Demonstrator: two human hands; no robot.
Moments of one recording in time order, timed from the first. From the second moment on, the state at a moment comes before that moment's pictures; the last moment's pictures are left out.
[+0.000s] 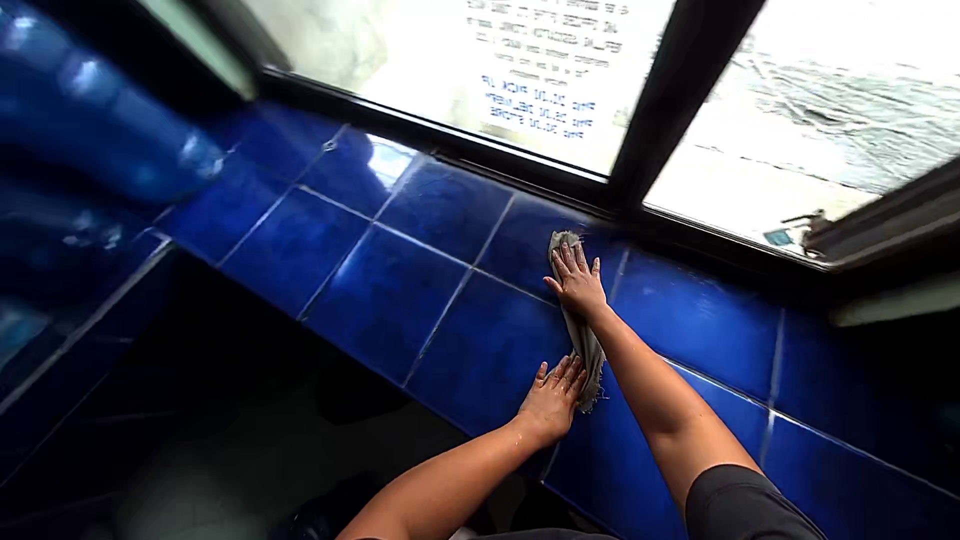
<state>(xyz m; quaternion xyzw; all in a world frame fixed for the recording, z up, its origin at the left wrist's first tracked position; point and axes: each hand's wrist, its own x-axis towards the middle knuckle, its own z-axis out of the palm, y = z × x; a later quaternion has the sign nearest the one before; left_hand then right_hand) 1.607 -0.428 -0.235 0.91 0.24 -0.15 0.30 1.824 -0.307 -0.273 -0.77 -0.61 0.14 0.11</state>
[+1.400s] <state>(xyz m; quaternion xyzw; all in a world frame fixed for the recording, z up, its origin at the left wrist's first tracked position) 0.733 0.198 0.110 0.66 0.68 0.31 -0.04 1.173 0.262 -0.223 -0.61 -0.77 0.18 0.03</state>
